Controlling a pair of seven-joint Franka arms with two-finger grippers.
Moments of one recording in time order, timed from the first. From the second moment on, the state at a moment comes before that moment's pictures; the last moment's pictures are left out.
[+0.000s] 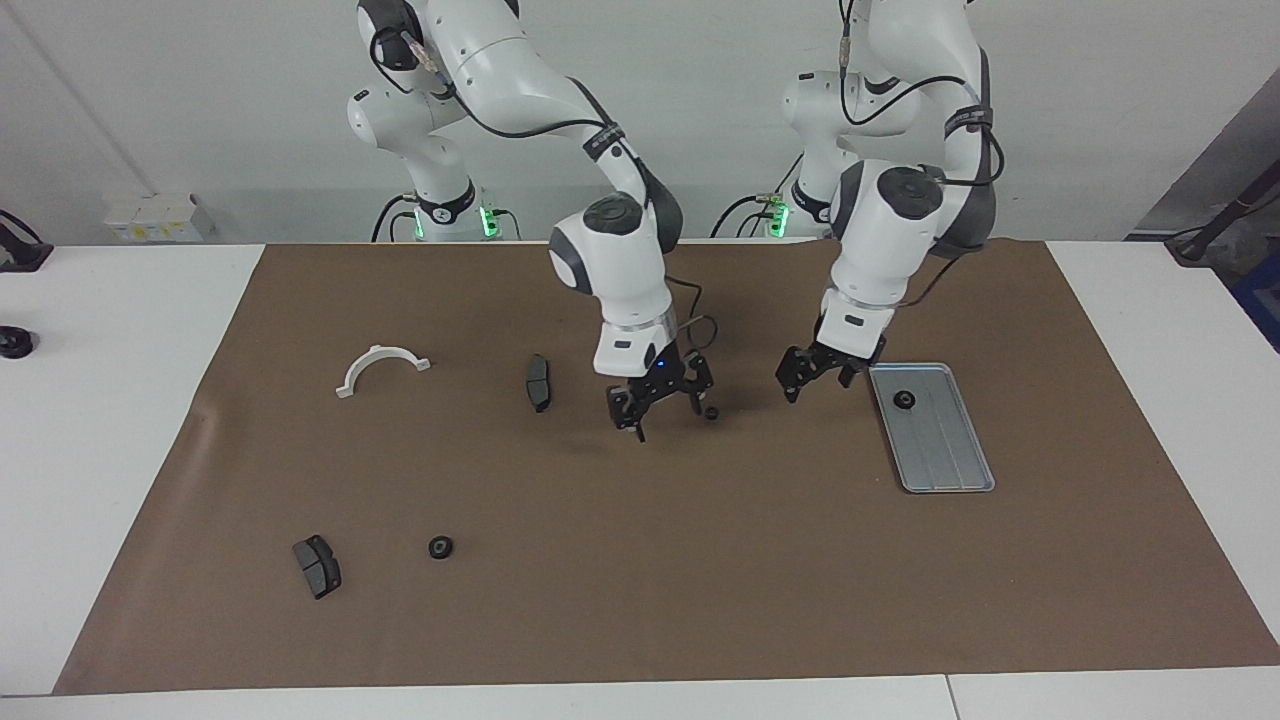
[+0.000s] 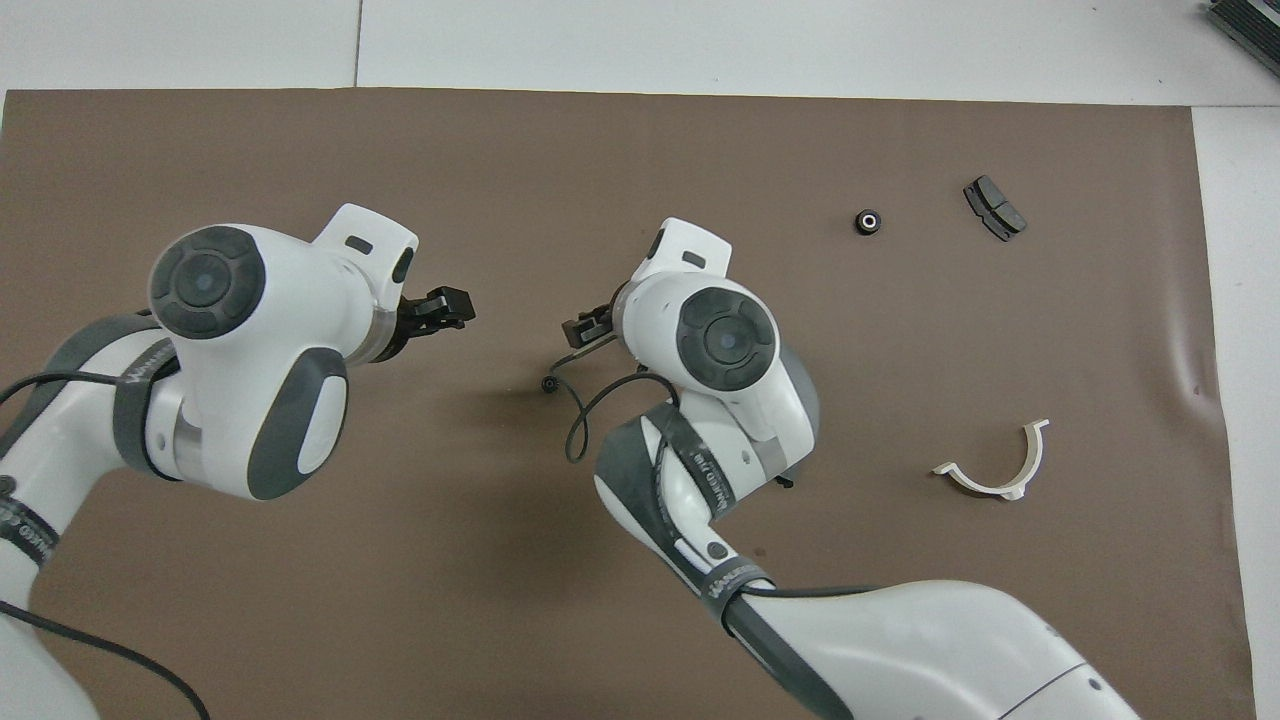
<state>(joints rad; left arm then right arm) -0.25 0.14 -0.14 -2.00 -0.02 2.27 -0.66 0.56 0.46 -0.05 -1.70 0.06 2.54 0.09</state>
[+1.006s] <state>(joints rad) -0.46 0.35 -0.13 -1.99 0.15 2.42 -1.05 0.18 0.58 -0.05 -1.66 0.06 2.77 -0.19</state>
